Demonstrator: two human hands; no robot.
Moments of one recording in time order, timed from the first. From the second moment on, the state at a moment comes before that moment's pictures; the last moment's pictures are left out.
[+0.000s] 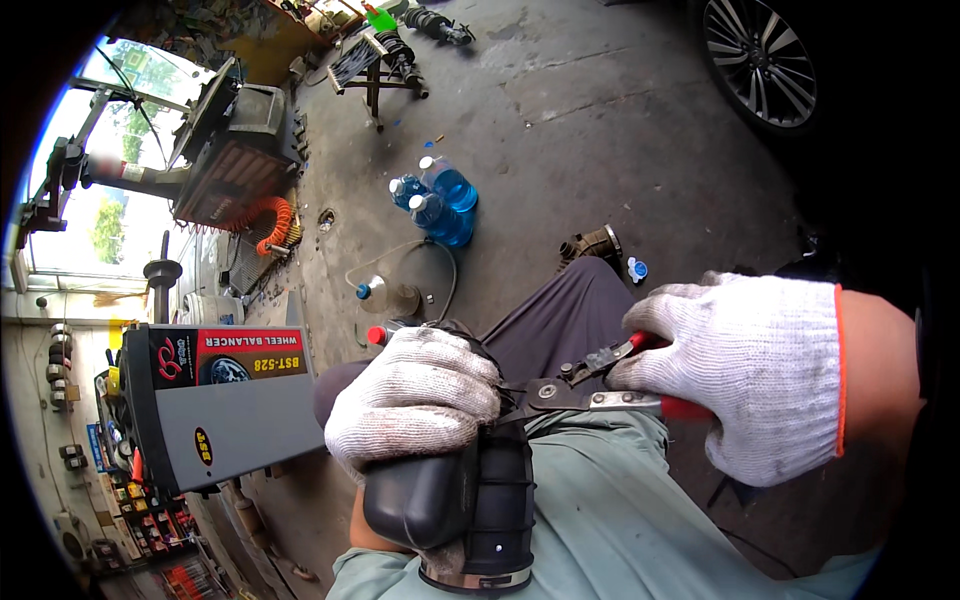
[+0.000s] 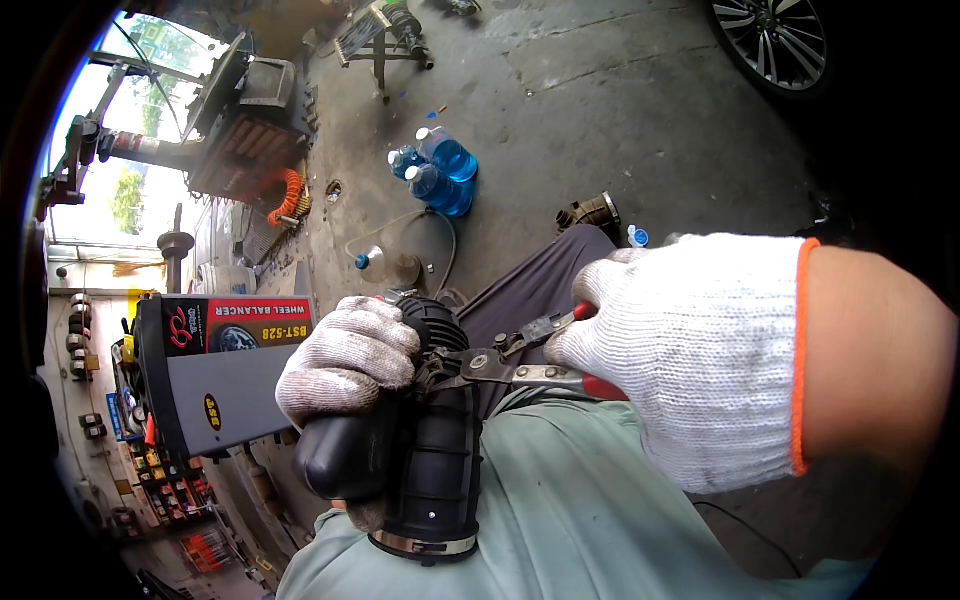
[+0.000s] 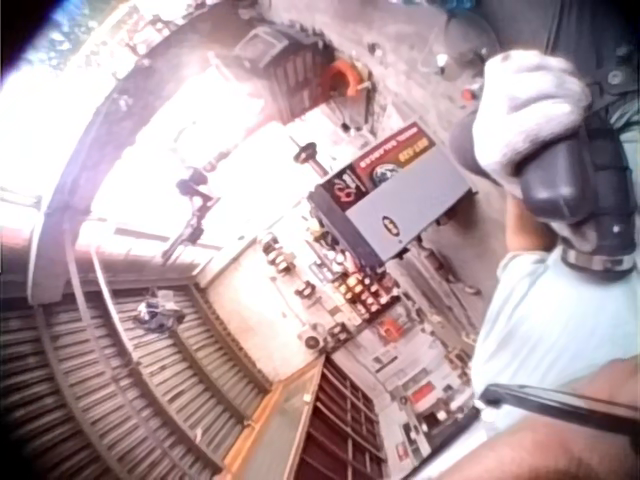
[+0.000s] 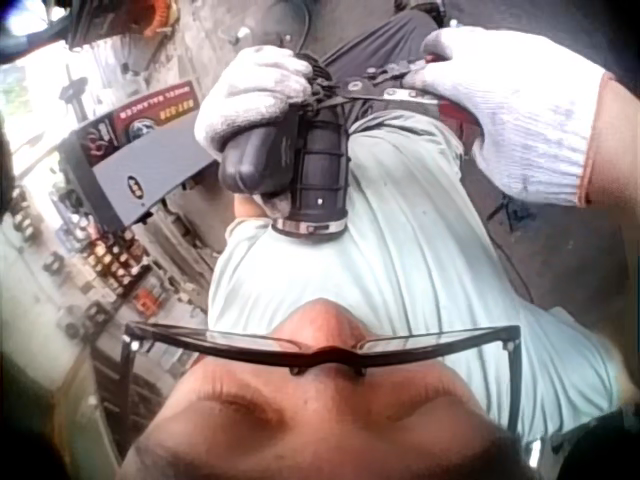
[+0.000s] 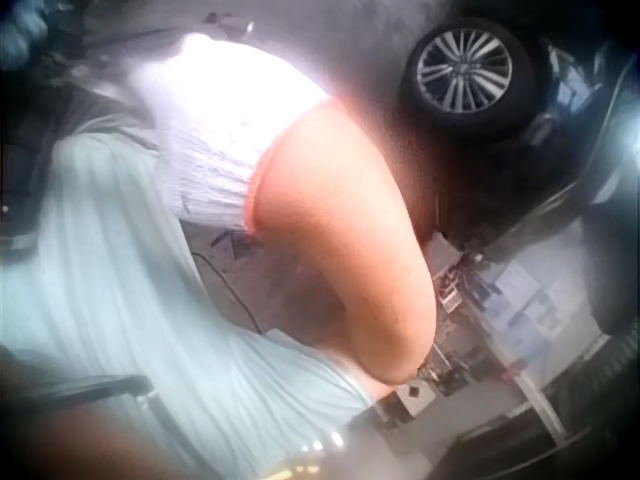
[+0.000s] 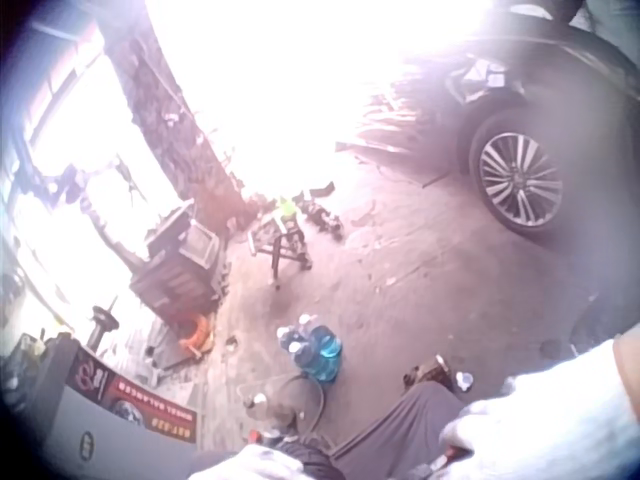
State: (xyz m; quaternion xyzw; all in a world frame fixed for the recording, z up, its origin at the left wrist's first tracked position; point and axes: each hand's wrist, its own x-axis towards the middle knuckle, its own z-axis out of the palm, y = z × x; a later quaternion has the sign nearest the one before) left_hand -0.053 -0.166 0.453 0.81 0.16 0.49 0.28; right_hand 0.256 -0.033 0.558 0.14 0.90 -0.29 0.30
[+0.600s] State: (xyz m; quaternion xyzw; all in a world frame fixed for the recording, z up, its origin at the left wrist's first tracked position) left_hand -0.035 -0.121 0.460 0.79 0.09 0.44 0.41; right_hand 0.236 0.002 0.582 0.08 0.87 -0.34 0.36
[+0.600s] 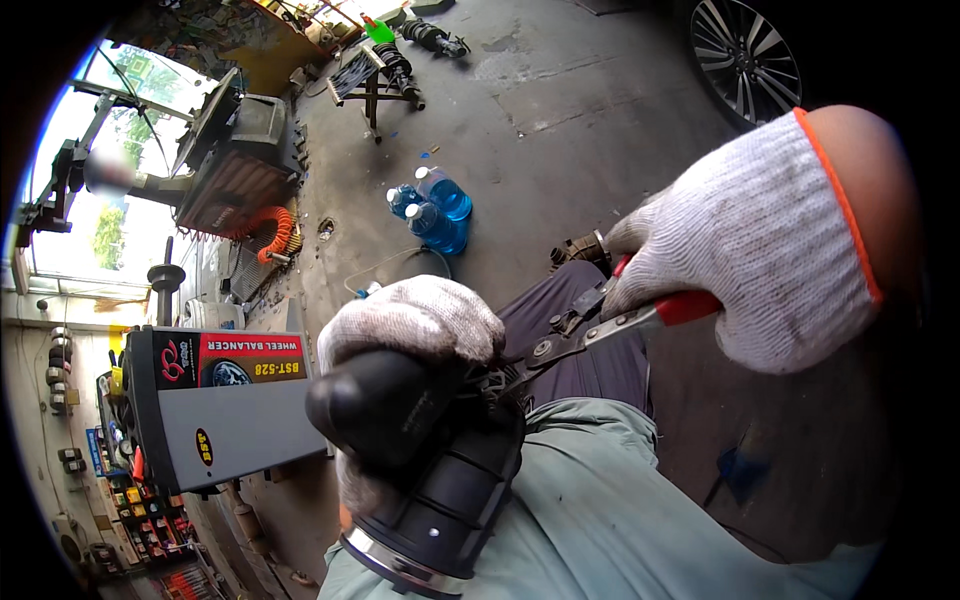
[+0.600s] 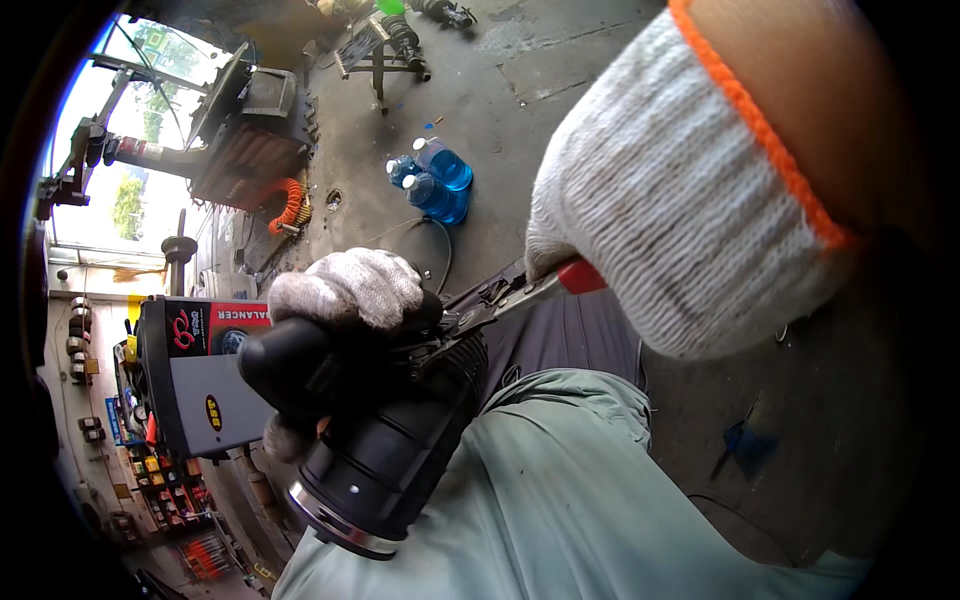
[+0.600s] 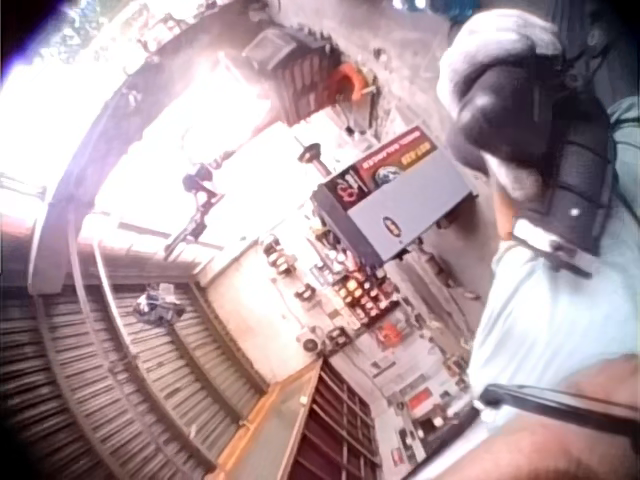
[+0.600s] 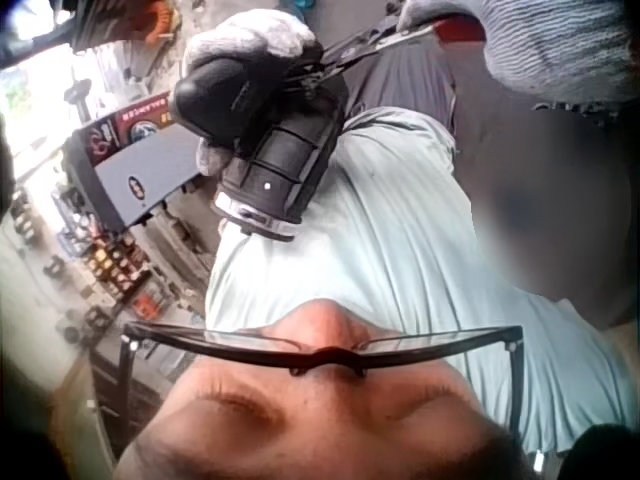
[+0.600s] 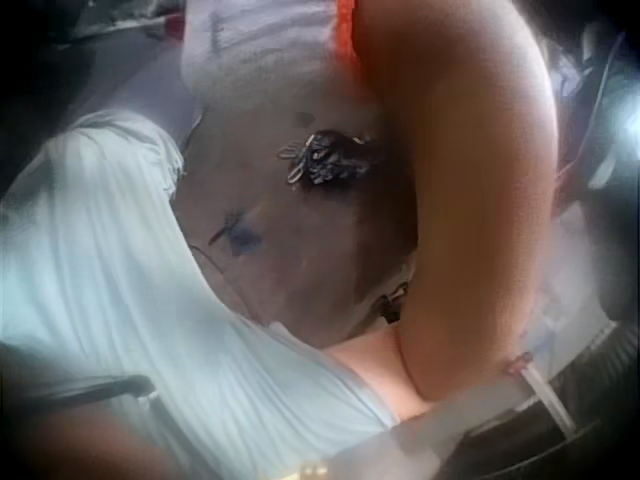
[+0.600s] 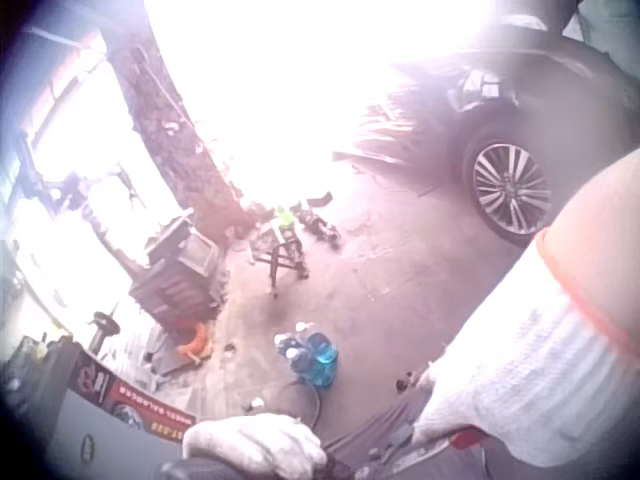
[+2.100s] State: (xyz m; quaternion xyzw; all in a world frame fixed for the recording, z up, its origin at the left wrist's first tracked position) left_hand -0.028 -0.188 0.346 0.49 0.25 0.55 0.62; right_hand 0.258 -0.020 0.468 0.18 0.68 -0.59 0.40
